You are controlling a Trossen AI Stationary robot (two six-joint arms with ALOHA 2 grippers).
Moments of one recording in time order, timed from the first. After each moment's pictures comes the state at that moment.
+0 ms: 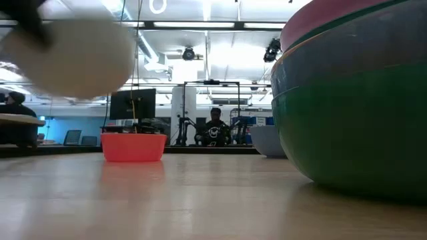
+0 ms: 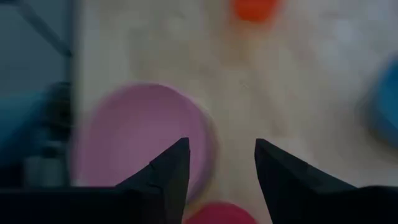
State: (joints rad) left arm -0.83 1.66 1.30 -1.09 -0.69 -0.89; right arm 0.65 1.18 1.12 -0.90 0.50 0.79
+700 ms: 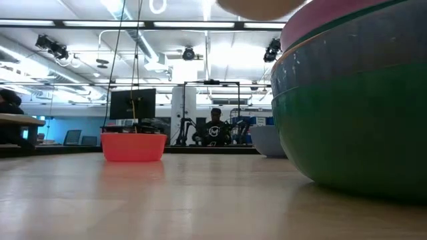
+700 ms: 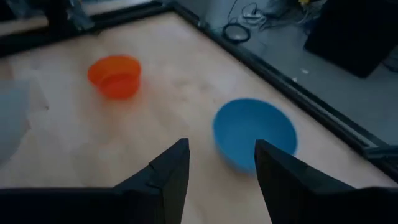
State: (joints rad) left arm -0.47 1.77 1.57 -0.38 -0.21 0.02; right arm 0.63 1.08 1.12 -1.18 0.99 1.04
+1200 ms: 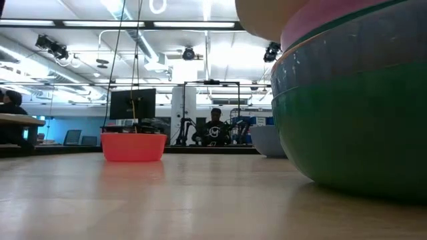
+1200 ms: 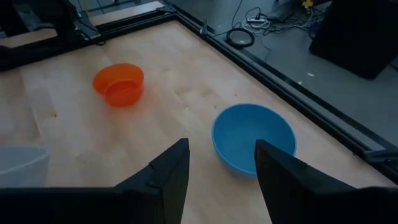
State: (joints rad) left arm -0.43 1.84 1.57 -0.28 -0.08 -0.03; right arm 0.63 1.03 1.12 -1.18 0.99 1.01
